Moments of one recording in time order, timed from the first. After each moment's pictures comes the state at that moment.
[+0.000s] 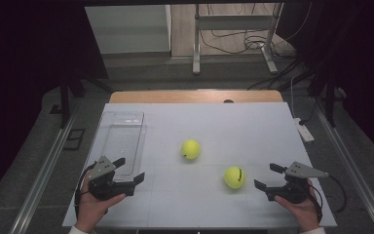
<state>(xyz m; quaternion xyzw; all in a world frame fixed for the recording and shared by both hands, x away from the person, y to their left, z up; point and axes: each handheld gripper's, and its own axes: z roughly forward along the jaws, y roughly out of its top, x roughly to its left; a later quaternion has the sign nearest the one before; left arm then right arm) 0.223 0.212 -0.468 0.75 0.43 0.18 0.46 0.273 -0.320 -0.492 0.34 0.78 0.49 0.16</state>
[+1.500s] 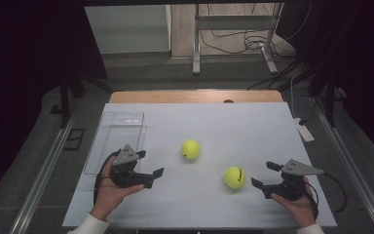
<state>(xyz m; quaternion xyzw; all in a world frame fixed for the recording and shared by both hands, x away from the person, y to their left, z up) 0.258 0.168 -0.458 0.79 0.38 0.14 0.45 0.280 -0.313 -0.495 0.34 0.79 0.49 0.16</state>
